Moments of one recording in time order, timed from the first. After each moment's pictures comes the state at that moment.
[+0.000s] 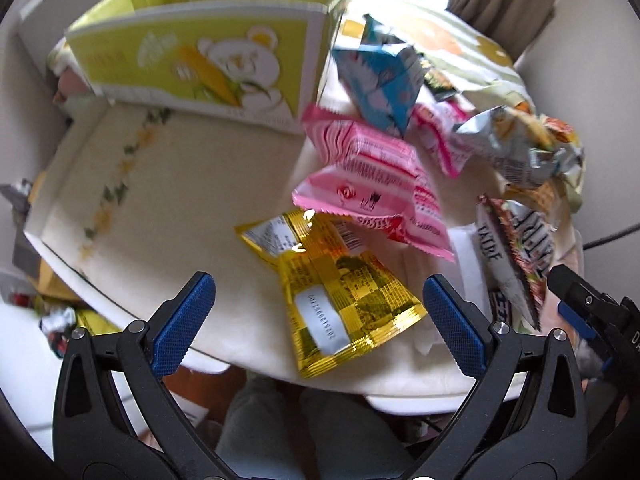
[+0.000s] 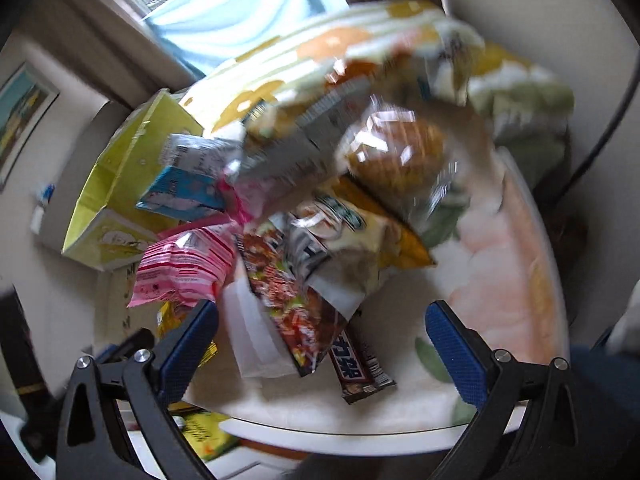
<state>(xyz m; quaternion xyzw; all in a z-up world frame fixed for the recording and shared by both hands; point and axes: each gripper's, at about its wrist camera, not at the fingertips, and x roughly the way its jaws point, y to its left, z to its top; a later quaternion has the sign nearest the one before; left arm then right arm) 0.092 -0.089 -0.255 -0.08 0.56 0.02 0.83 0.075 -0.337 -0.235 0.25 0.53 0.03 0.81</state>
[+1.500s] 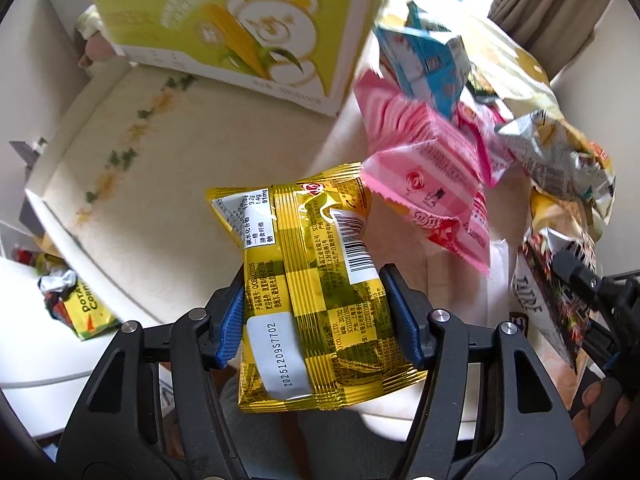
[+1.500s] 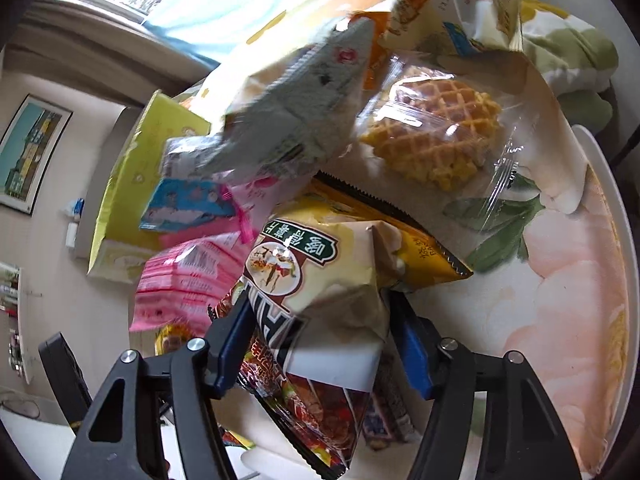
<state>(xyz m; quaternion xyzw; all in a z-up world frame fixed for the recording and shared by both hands) 0.095 -0.083 -0.269 -0.12 0.56 0.09 0.81 0.108 -0.345 -0.244 0.29 0.54 0.09 0.78</state>
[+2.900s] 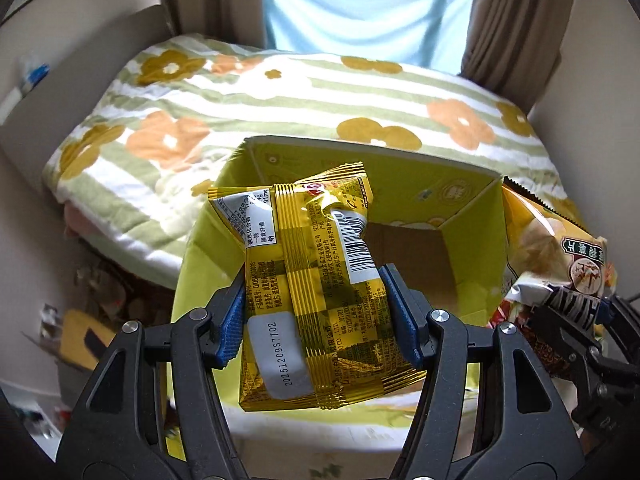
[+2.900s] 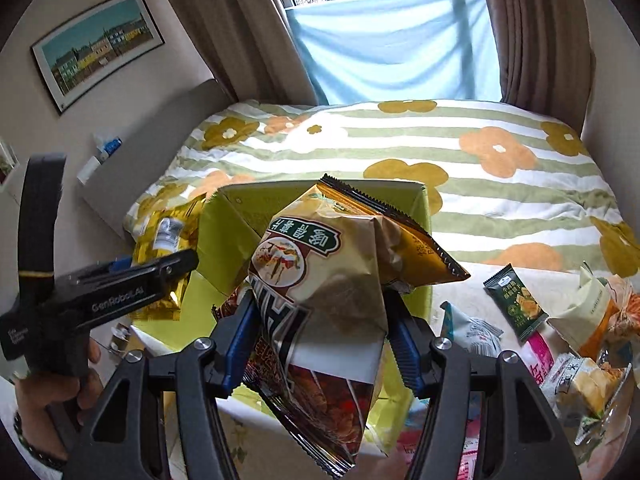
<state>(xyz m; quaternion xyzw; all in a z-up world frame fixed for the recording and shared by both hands) 0.342 0.128 -0.142 0.00 0.48 -0.01 0.88 0.273 -0.075 -0.126 0.07 0.43 0.15 0.89</state>
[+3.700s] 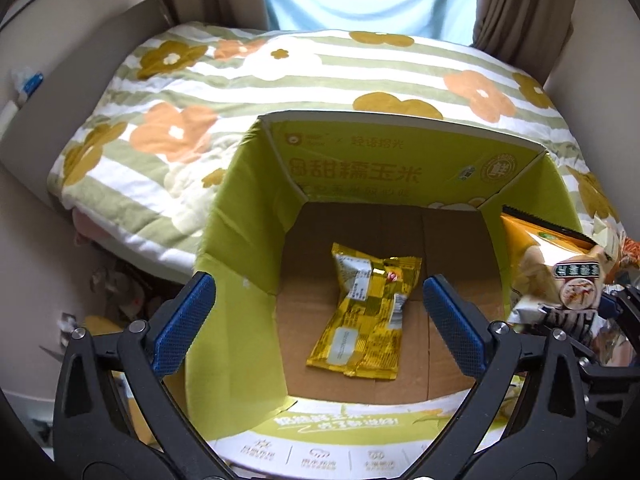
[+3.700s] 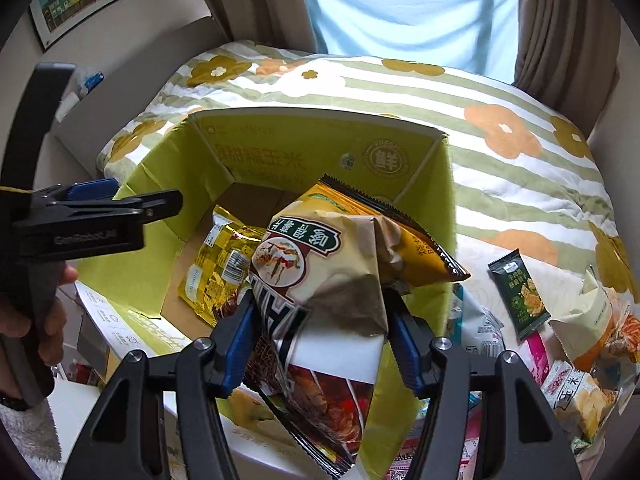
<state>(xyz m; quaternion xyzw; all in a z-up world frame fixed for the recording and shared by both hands) 0.357 0.146 -0.172 0.02 0.51 0.01 0.86 0.300 -0.054 -0.170 0.00 0.51 0.16 0.85</state>
